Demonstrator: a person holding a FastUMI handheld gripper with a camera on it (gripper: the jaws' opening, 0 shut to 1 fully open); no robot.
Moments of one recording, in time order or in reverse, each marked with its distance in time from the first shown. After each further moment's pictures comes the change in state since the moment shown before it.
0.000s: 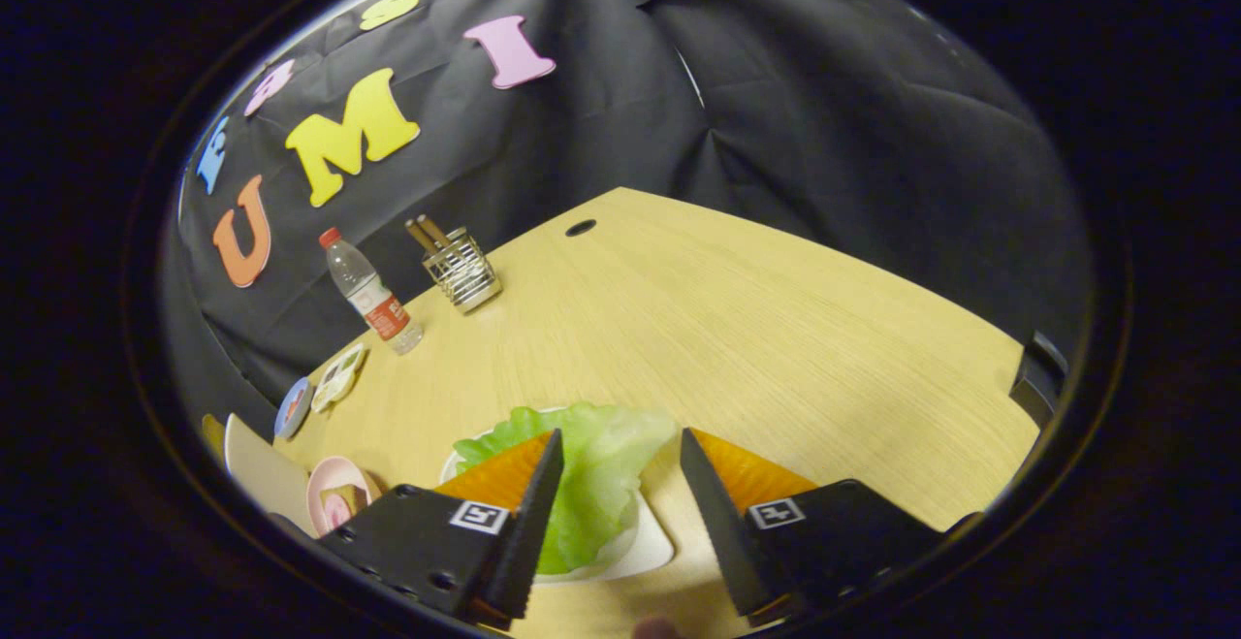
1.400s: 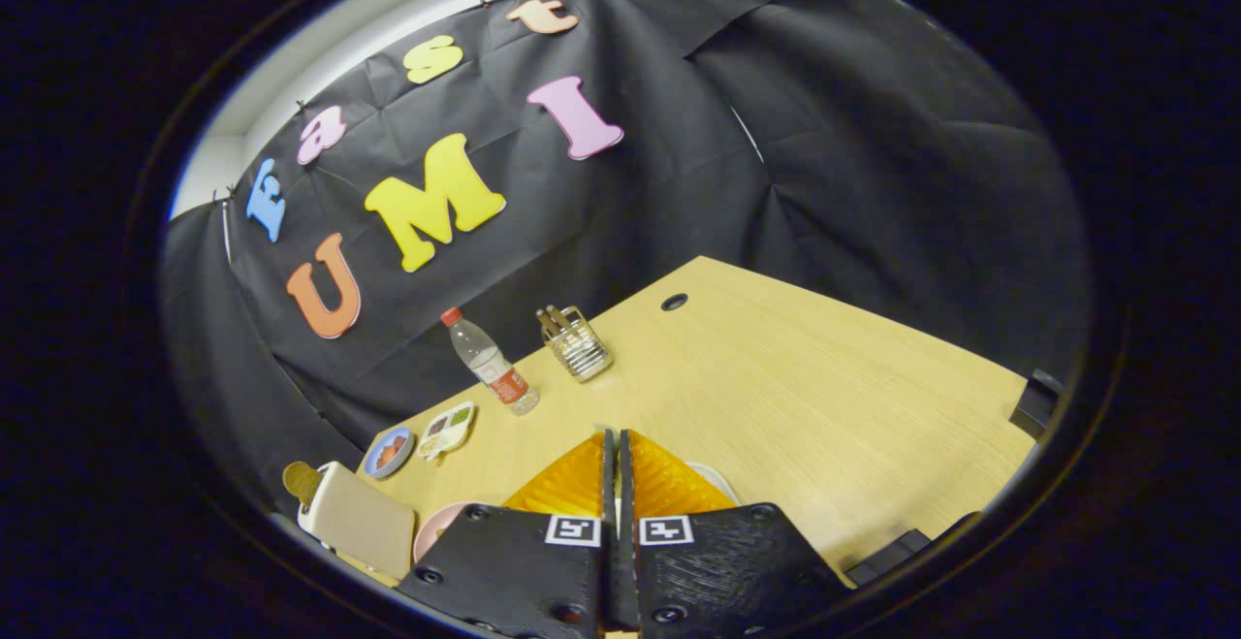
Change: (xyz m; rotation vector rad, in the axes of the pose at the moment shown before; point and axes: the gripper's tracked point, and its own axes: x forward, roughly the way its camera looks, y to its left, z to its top) arm -0.097 0.087 0.060 -0.019 -0.165 0.241
